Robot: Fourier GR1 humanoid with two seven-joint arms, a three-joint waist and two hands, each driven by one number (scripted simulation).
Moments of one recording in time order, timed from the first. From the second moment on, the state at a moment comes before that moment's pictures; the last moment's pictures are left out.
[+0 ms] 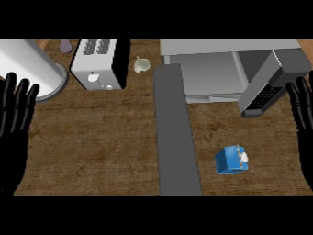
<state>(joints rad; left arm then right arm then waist) 0.00 0.09 -0.01 -2.10 0.01 0.01 0.01 -0.01 -0.08 0.00 -2.10 0.00 0.02 0.01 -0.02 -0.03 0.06</state>
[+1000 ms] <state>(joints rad) 0.24 0.01 -0.08 -2.01 0.19 0.00 -0.14 0.54 0.00 0.41 -2.36 0.27 -0.18 0.02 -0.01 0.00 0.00</state>
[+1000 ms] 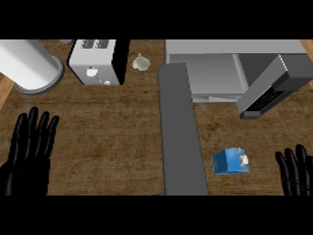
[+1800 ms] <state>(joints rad) 0.49 0.02 -0.16 -2.04 0.20 -0.07 -0.32 0.51 0.00 0.33 -1.98 0.13 -0.28 -0.27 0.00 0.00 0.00</state>
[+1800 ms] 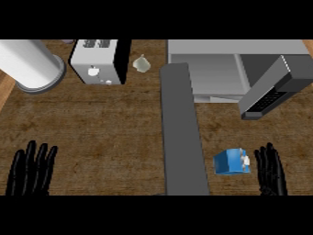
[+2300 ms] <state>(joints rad) 0.57 0.02 -0.19 -2.01 0.19 -0.10 -0.42 0.42 -0.01 0.19 -1.67 0.02 -0.33 -0.46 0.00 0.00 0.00</state>
